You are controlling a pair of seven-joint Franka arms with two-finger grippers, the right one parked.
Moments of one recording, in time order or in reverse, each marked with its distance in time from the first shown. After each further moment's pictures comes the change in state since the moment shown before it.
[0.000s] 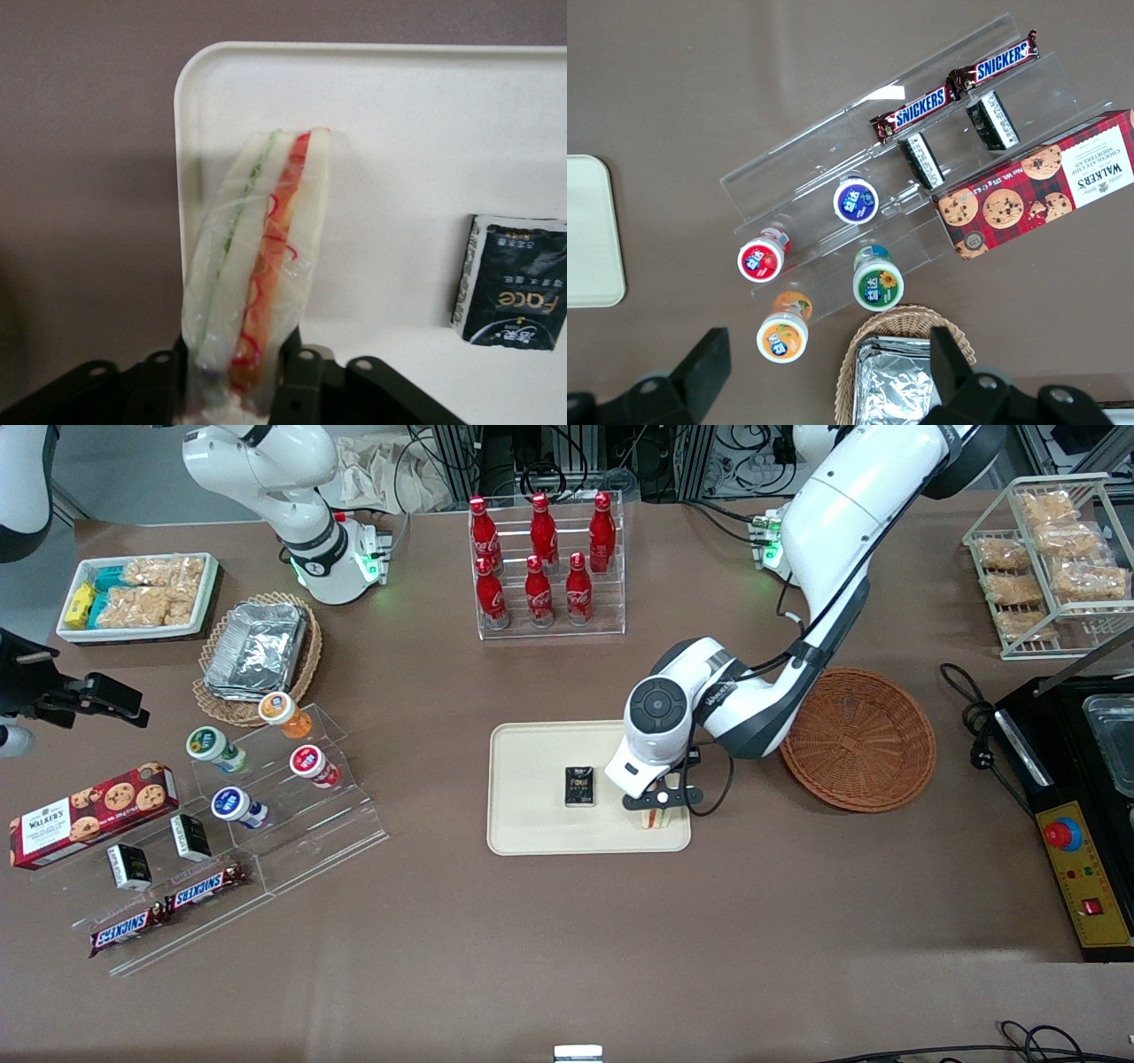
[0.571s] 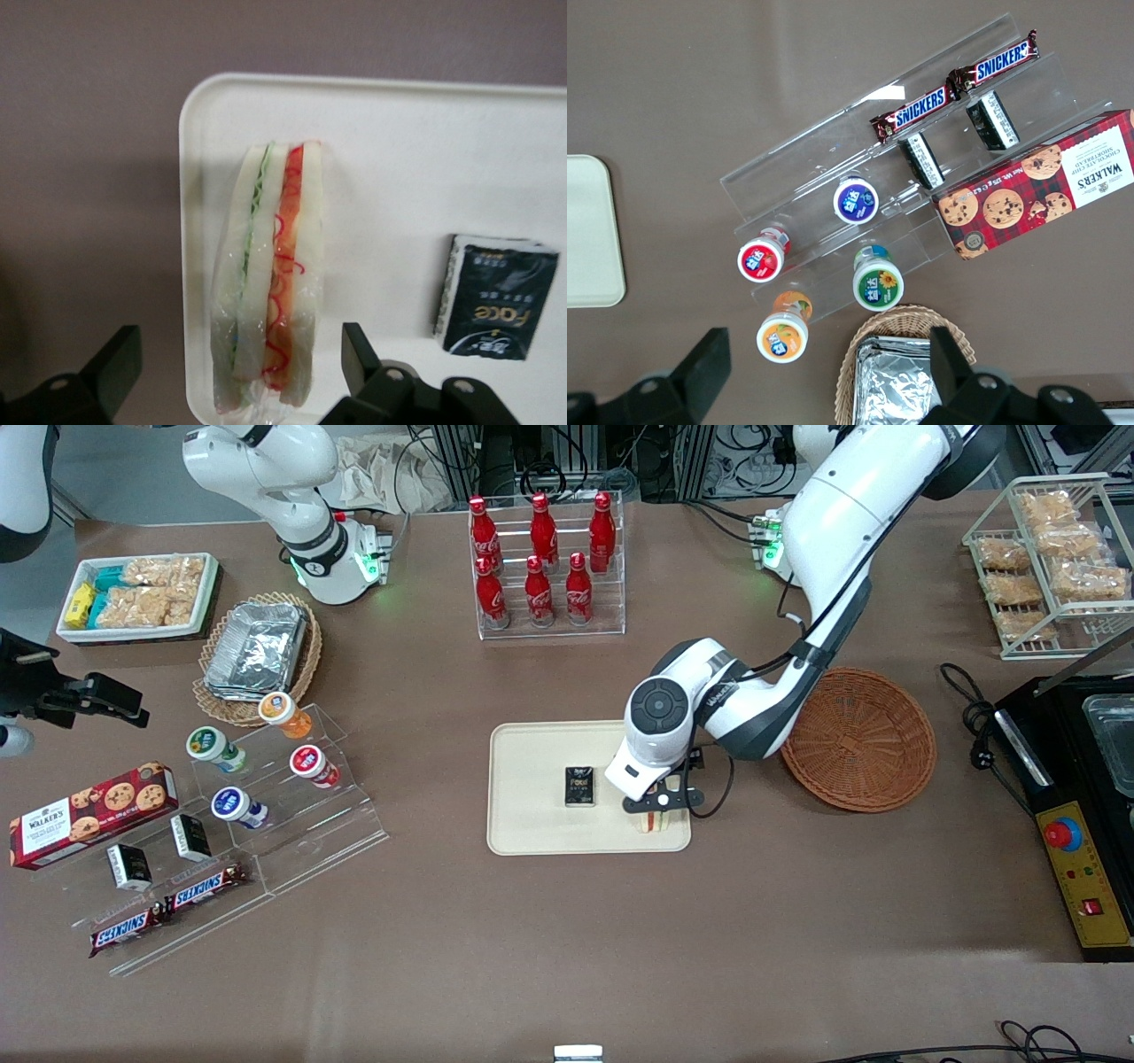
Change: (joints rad) arm 0.005 -0.011 0.001 0.033 0.001 -0.003 -0.011
